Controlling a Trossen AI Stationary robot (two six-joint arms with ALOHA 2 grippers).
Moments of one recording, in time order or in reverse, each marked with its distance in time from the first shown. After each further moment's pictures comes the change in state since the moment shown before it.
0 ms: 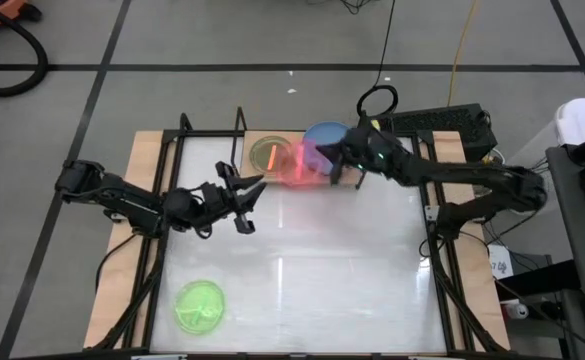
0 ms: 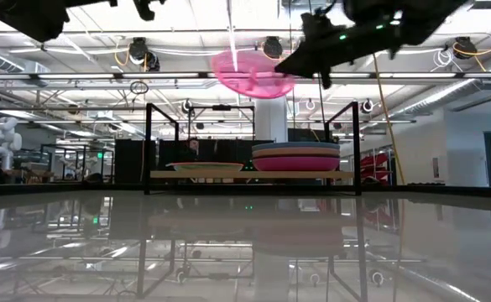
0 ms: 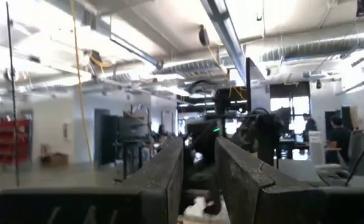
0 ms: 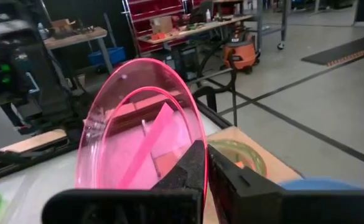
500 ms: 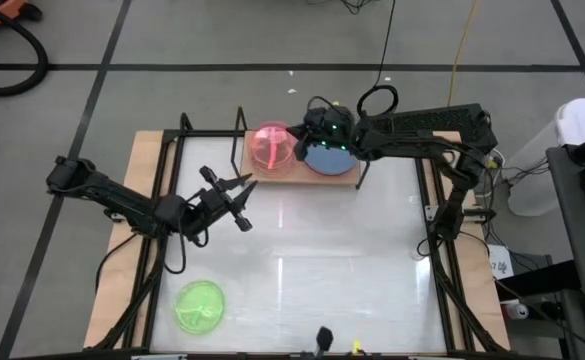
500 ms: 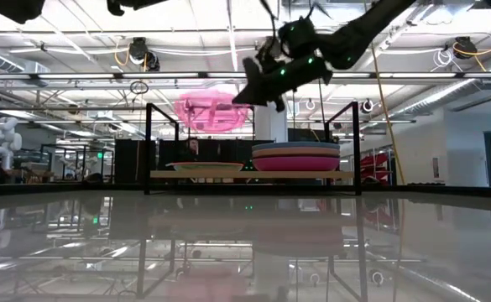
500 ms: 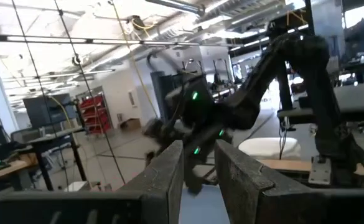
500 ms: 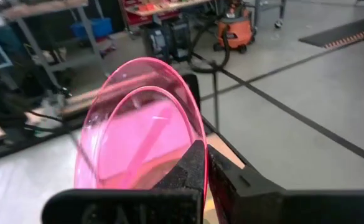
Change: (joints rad) left arm -0.116 -0.130 -0.001 -0.282 -0.390 0.223; right arm -0.139 0.493 0.439 -0.057 -0.118 -0.073
